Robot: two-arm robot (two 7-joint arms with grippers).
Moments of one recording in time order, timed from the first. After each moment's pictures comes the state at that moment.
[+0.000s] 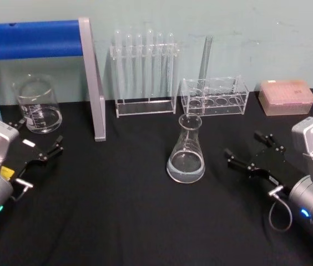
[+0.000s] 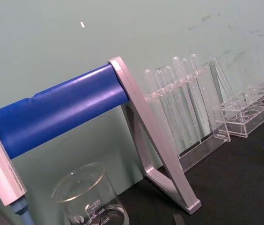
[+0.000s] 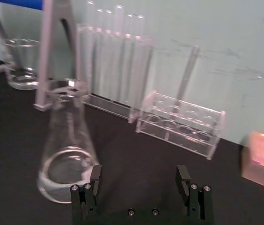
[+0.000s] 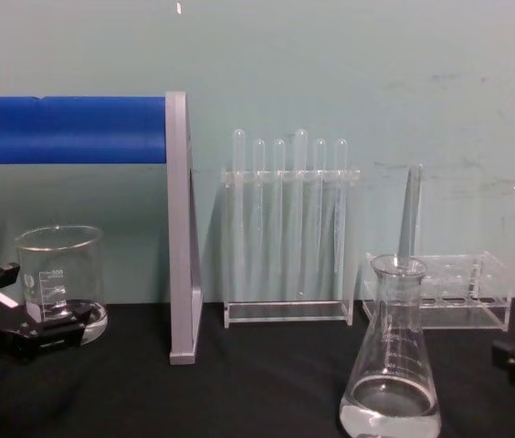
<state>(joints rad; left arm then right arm) -0.20 0.60 0.45 -1.41 -0.25 -0.12 0.03 0.10 0.58 -0.38 -1.49 0.40 -0.08 0.18</state>
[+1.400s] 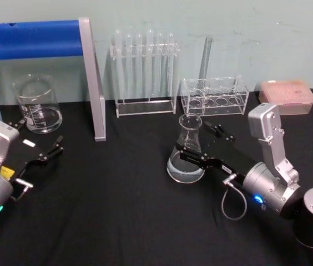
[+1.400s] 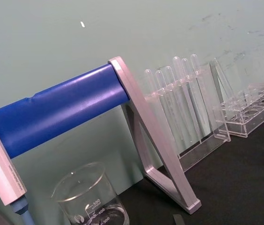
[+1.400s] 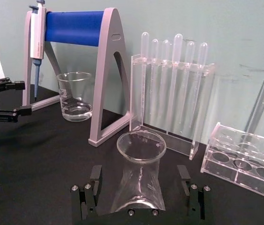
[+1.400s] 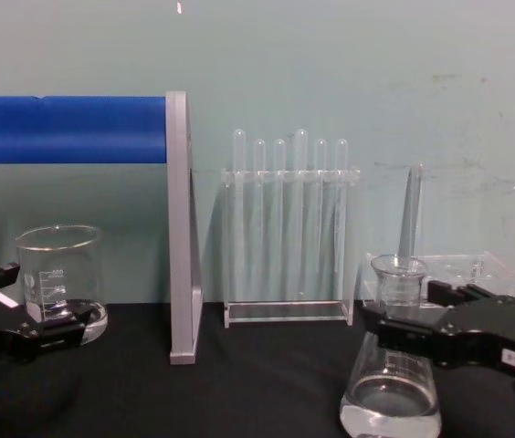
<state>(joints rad) -0.20 0.60 0.45 -1.41 -0.25 -0.12 0.03 0.22 0.38 -0.40 -1.41 0.36 -0.05 0.34</state>
